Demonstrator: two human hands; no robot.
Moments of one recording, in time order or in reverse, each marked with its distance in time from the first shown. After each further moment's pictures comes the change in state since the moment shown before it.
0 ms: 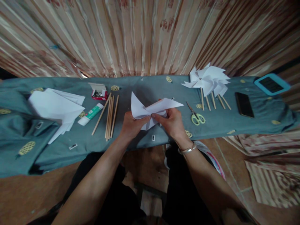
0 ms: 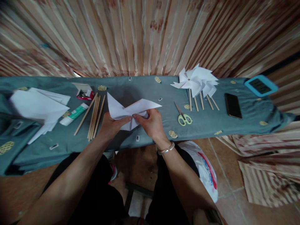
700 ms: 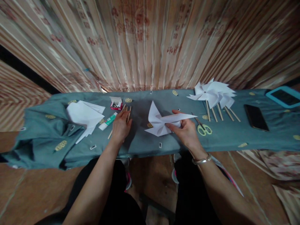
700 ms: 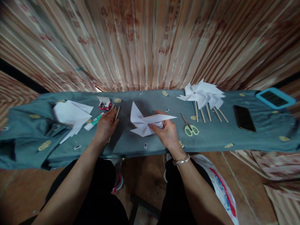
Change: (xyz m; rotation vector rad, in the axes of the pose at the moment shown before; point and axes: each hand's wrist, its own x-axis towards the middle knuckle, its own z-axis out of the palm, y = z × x) left_hand 0.020 0.003 -0.085 1.060 0.226 0.347; right_hand -0.005 0.003 -0.024 0.128 0.034 0.041
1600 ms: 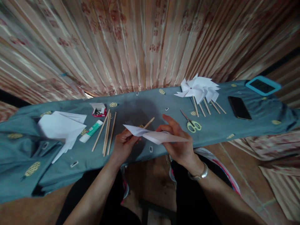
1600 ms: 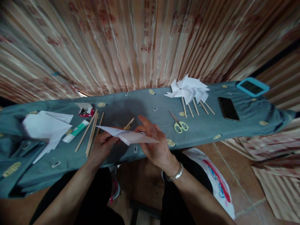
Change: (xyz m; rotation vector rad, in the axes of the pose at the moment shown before) left_hand -0.035 0.073 0.005 -0.906 -0.260 -0.185; right_hand -0.039 -0.031 -0.008 -0.531 -0.022 -0.559
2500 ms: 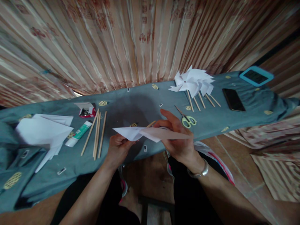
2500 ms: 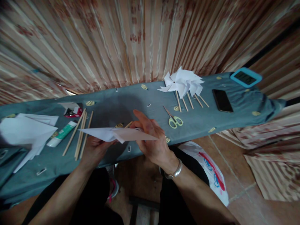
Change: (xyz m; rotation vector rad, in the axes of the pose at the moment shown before) left_hand -0.002 -0.002 0.014 -0.022 0.010 -0.069; right_hand 0.003 0.003 -0.012 -0.046 0.045 0.034
